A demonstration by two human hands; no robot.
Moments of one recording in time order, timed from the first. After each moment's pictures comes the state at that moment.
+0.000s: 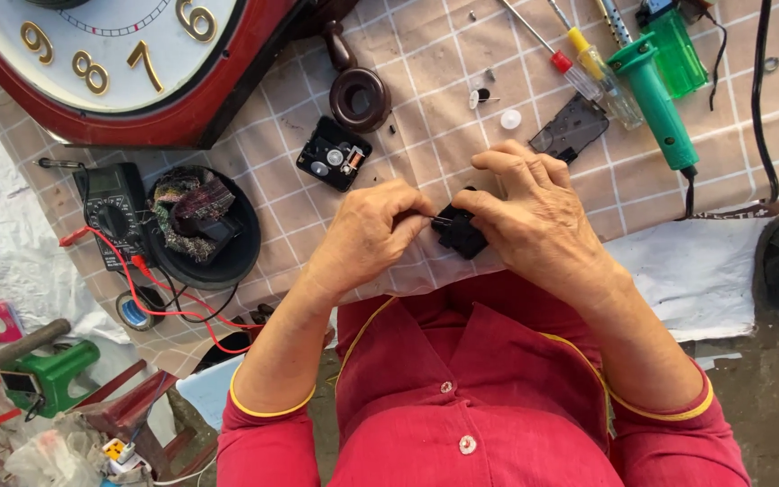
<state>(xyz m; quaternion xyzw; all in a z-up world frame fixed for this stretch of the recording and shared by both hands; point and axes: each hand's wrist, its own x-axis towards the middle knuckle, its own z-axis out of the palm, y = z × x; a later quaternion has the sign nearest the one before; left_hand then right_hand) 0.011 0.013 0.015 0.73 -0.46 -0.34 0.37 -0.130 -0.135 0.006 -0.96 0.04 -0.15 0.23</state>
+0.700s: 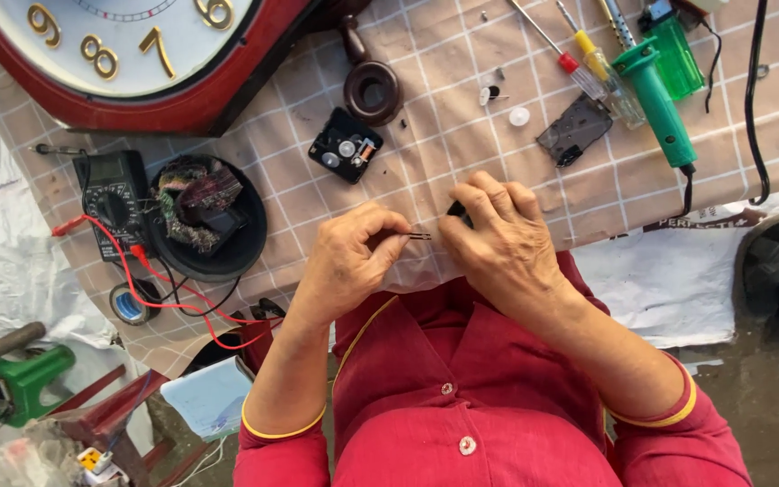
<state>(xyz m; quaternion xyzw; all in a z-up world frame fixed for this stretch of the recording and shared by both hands) 0.000 0.052 0.036 0.74 -0.38 -0.30 0.46 -0.121 -0.088 0.012 -0.97 0.03 -0.21 0.11</state>
